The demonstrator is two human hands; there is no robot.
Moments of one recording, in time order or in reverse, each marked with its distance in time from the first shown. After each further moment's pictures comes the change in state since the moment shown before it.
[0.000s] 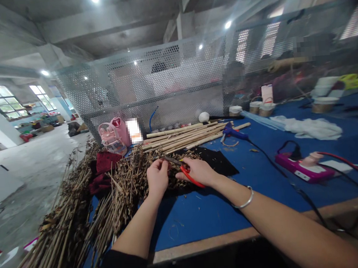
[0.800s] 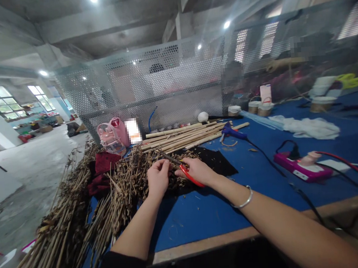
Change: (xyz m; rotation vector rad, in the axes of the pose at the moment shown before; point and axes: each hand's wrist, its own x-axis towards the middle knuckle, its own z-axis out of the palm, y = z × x) left_hand -0.003 0.001 0.006 -0.196 -0.034 -0.106; right_hand 0.000 -0.001 -0.001 0.132 -0.025 0.056
